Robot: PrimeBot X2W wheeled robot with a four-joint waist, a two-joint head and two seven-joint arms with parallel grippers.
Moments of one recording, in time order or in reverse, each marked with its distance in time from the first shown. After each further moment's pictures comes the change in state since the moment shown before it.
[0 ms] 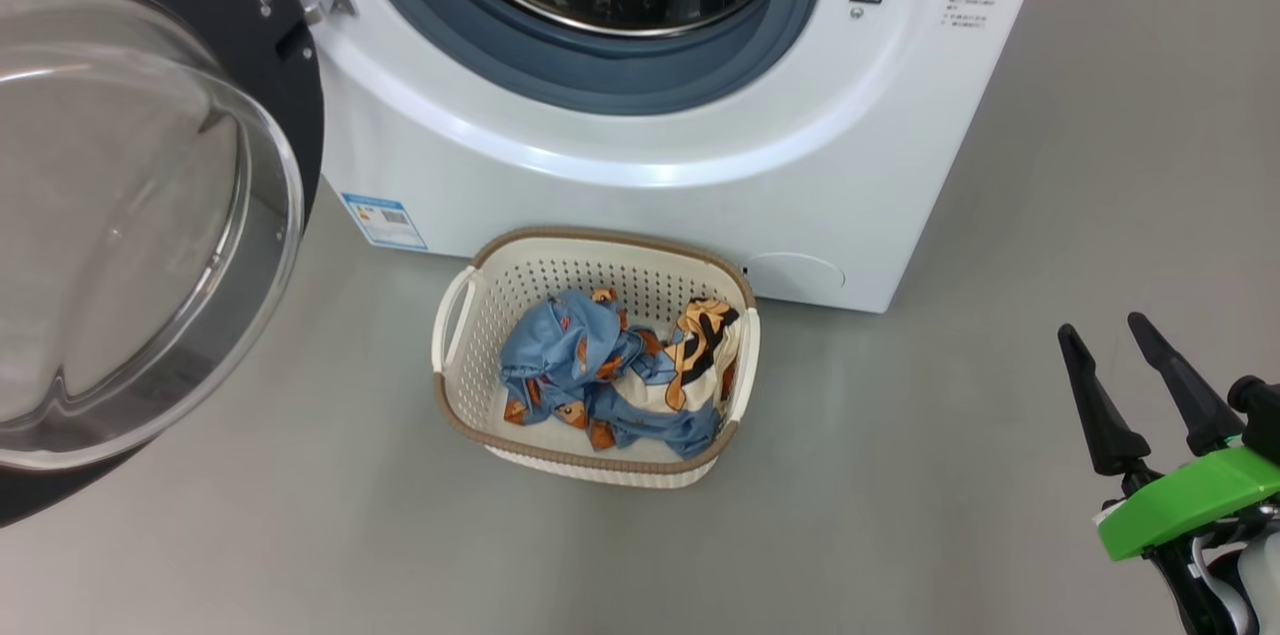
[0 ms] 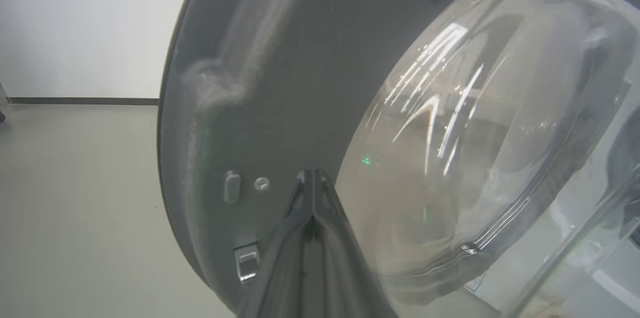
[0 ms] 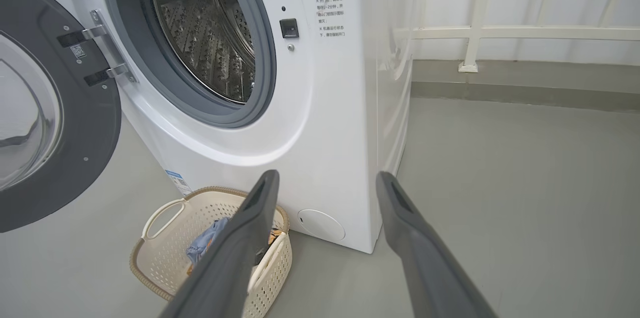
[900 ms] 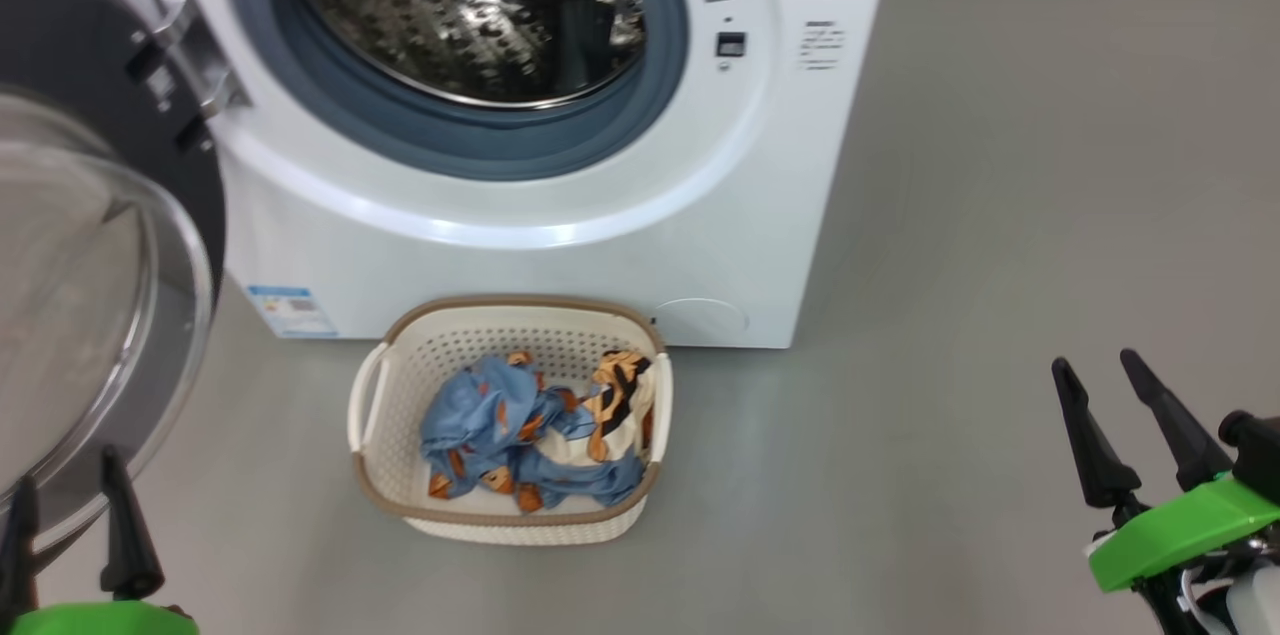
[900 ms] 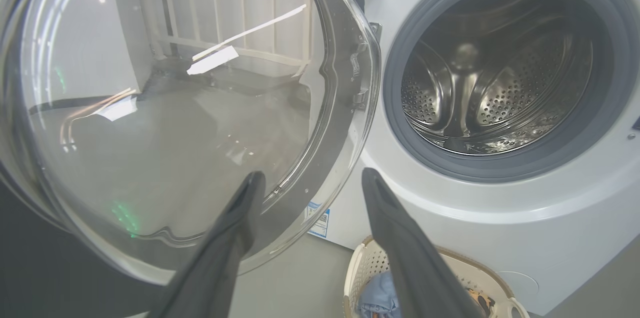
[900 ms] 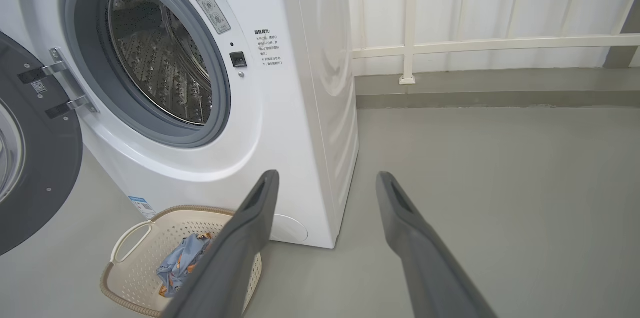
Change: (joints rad) left arm 0.249 -0.169 -0.284 -0.285 -0.022 -0.008 0.000; right arm 0.049 0.038 -0.024 -0.001 0.000 0.000 0.000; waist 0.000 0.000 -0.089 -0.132
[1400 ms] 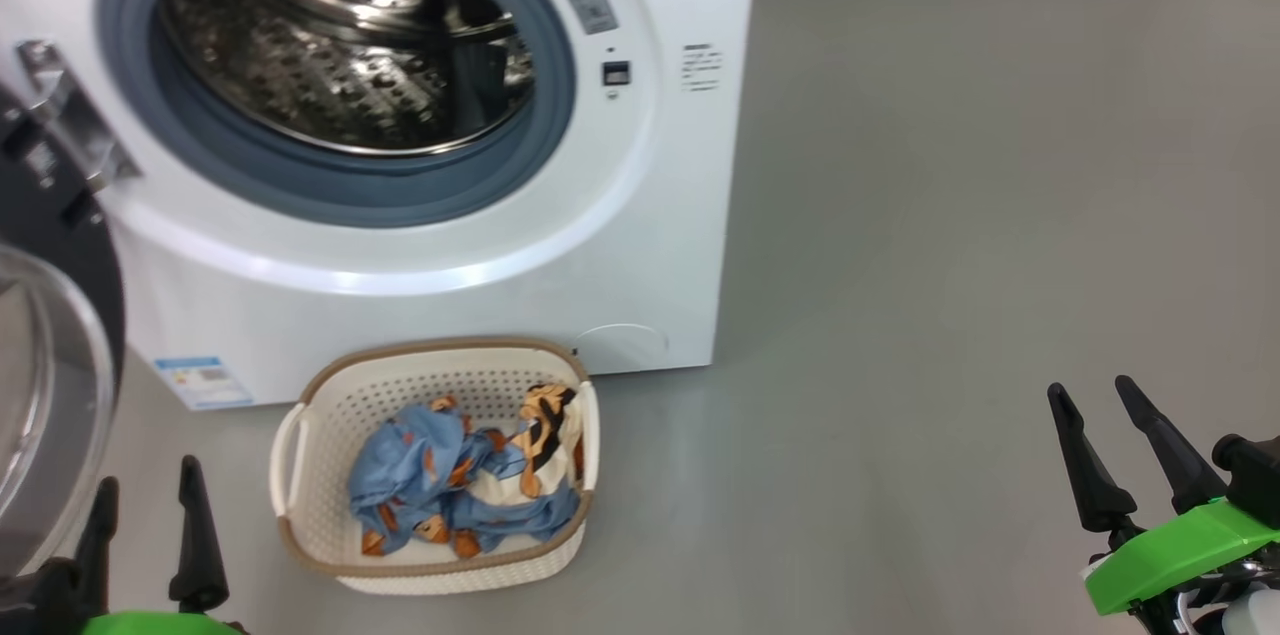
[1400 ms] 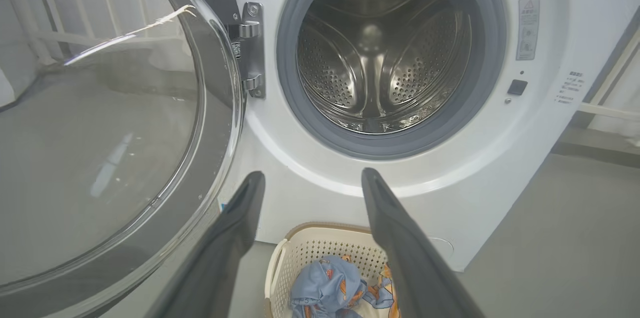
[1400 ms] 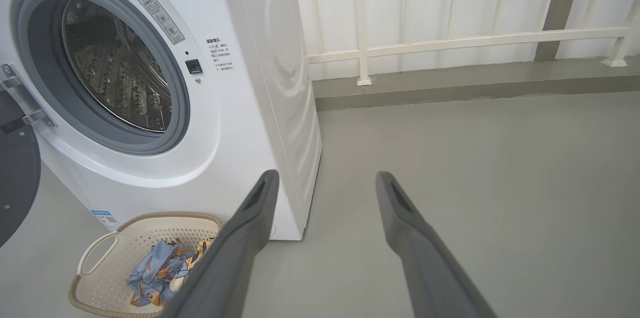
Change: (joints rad) left arm 0.046 0.031 -0.149 -0.017 -0.043 -0.001 0.000; right arm 0.039 0.012 -0.001 0.002 0.000 0.000 0.000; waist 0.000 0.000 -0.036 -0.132
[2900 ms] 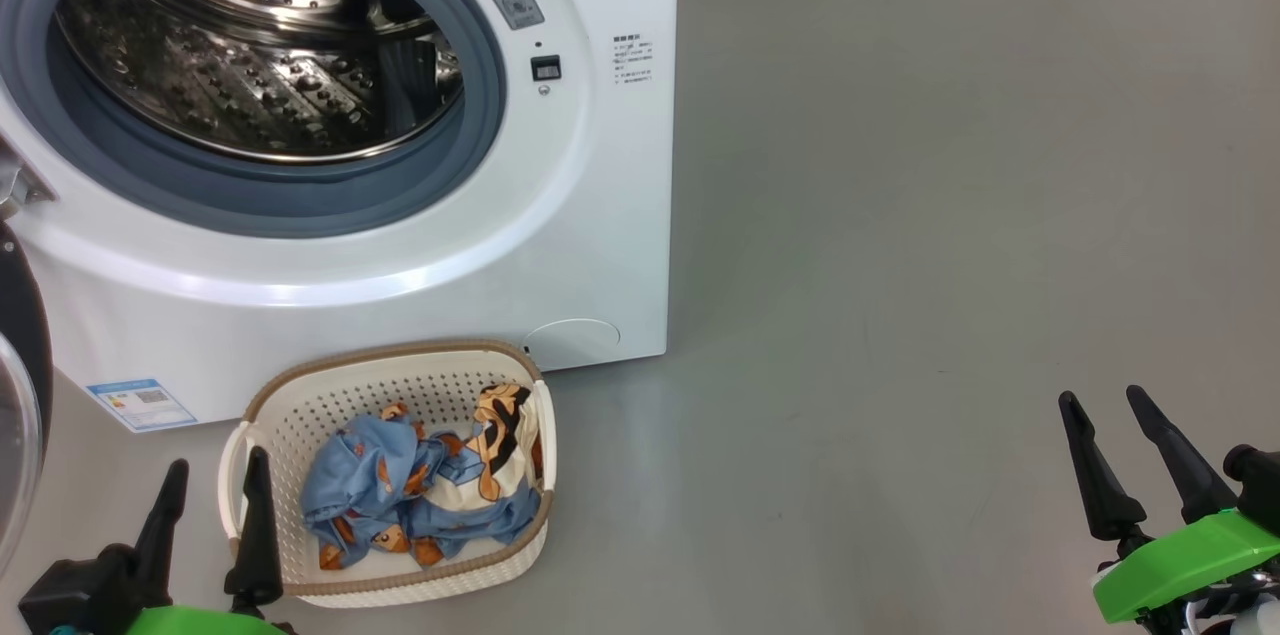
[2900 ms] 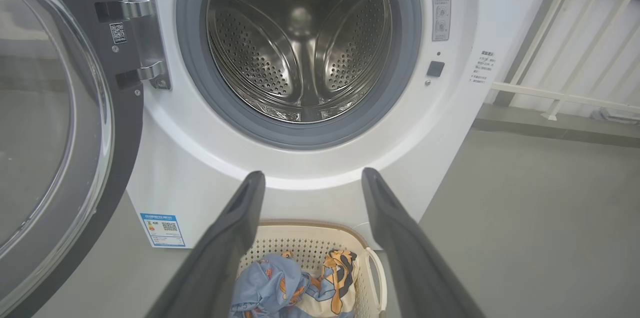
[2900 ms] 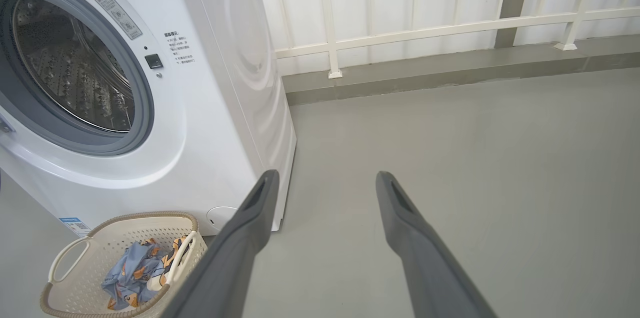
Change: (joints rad) left arm 0.016 0.040 -0.142 -0.046 -0.072 0.000 0.000; right arm 0.020 0.007 -0.025 -0.004 0.000 0.000 0.000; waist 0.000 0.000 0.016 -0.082
